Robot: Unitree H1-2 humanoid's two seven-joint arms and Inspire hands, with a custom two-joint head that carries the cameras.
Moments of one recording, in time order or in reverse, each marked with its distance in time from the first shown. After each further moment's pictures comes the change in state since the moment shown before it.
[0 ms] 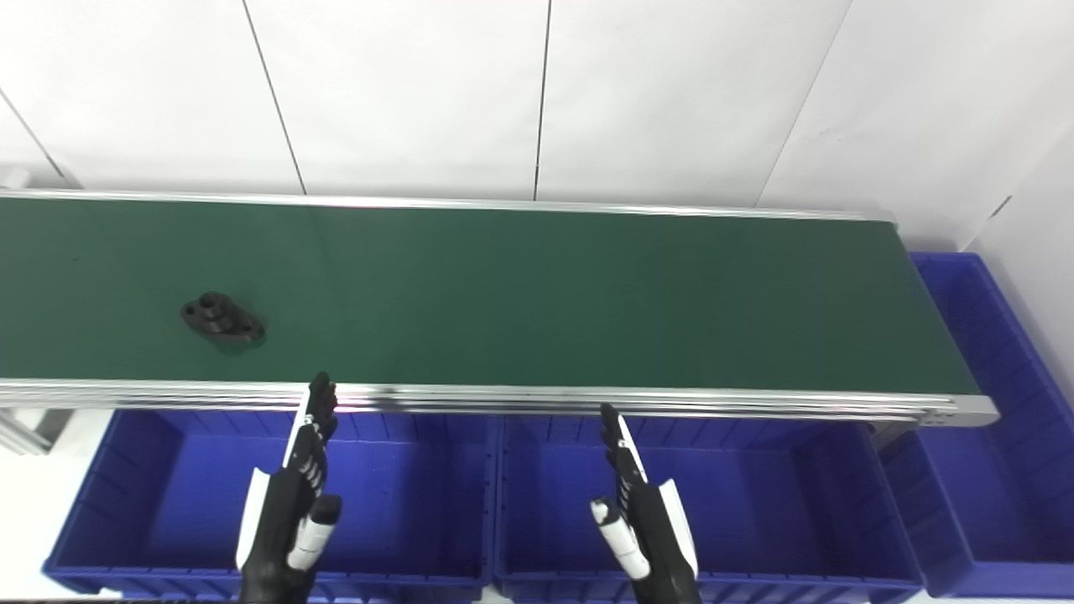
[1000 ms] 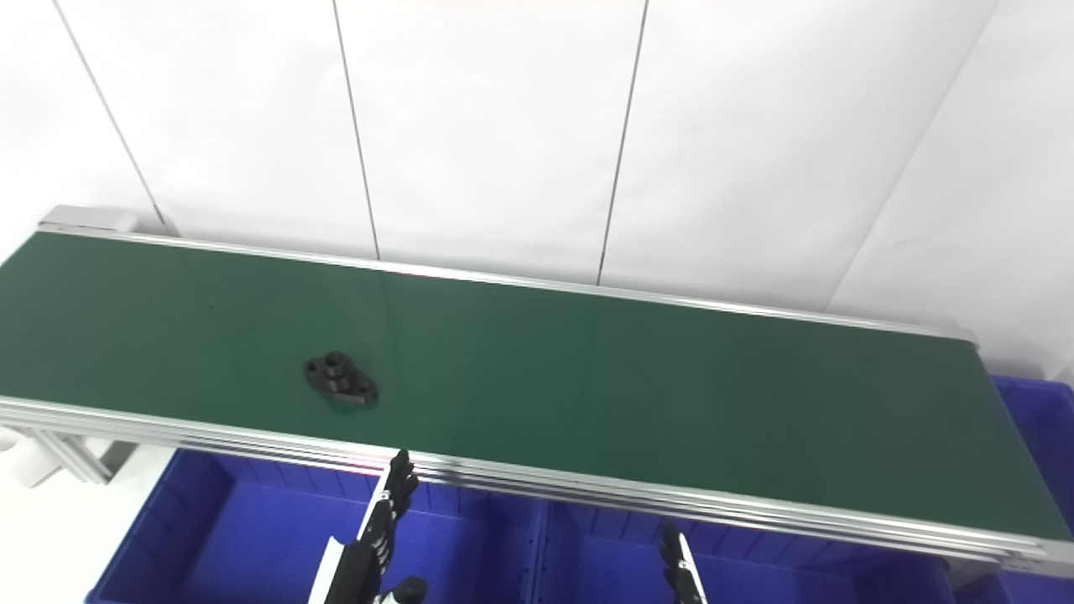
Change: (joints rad) left arm -0.030 0.004 -0.069 0.064 0.030 -0.004 0.089; right arm -0.023 -0.047 -0.011 0.088 0.019 -0.103 0.012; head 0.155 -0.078
